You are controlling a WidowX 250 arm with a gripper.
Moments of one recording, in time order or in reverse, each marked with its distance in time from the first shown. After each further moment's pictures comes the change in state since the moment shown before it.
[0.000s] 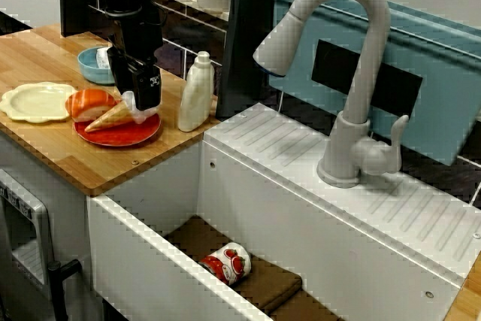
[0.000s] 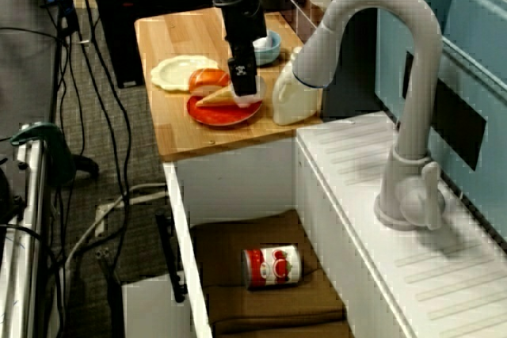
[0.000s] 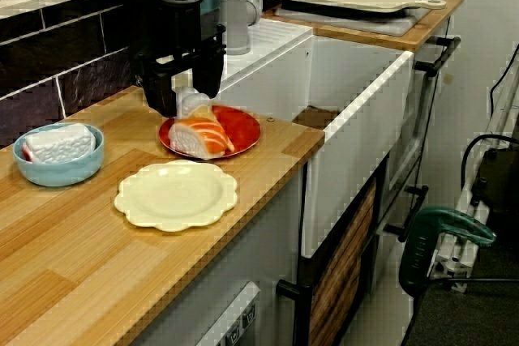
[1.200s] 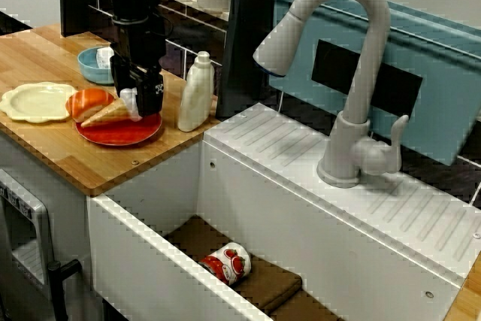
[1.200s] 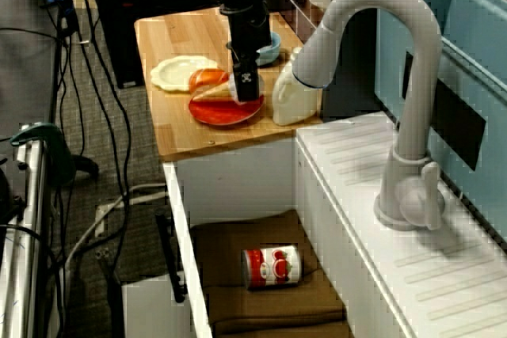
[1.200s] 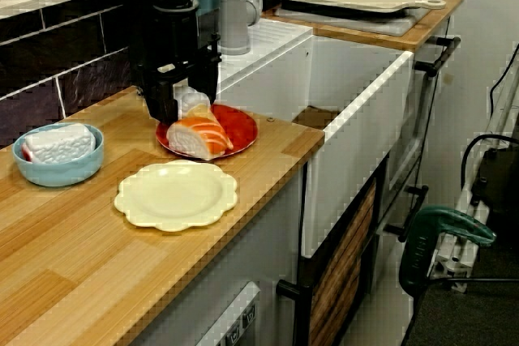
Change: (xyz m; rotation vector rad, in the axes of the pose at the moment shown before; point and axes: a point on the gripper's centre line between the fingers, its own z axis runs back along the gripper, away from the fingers) arm -0.001 0.005 -0.009 0.005 0.060 0.069
